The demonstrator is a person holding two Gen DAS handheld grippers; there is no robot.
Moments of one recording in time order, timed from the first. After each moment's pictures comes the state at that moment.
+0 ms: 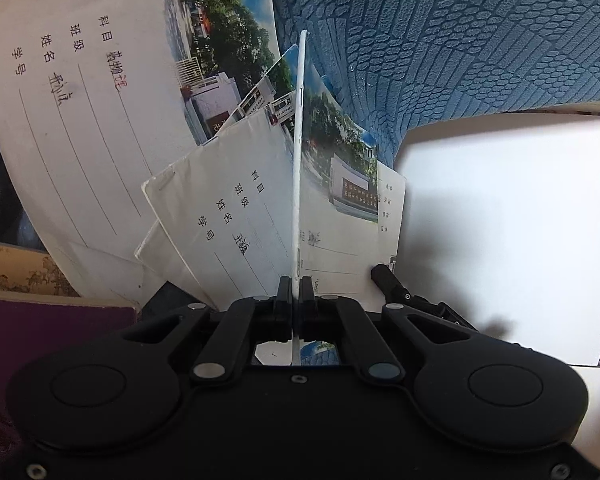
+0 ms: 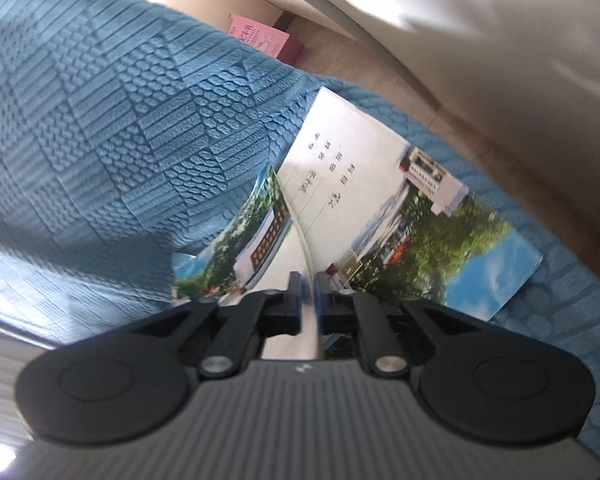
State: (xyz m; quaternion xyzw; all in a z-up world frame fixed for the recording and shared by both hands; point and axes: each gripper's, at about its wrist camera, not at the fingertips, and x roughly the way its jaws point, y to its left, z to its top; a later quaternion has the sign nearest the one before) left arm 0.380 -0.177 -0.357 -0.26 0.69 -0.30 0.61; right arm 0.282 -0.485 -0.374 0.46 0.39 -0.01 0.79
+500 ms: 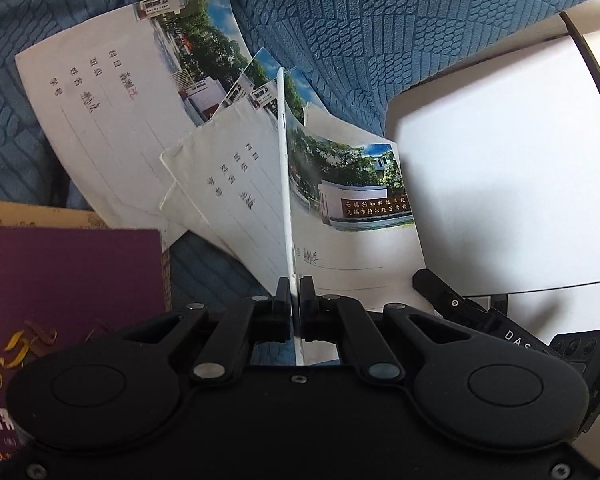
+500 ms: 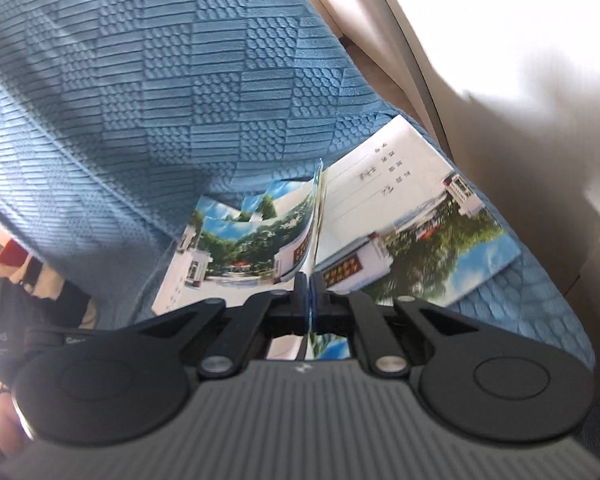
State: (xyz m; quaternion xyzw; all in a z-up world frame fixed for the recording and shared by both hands) left arm 0.325 -0.172 -0.316 -0.17 0.64 -0.33 0.68; right arm 0.222 -0.436 -0.309 0.32 0.39 0.02 0.86
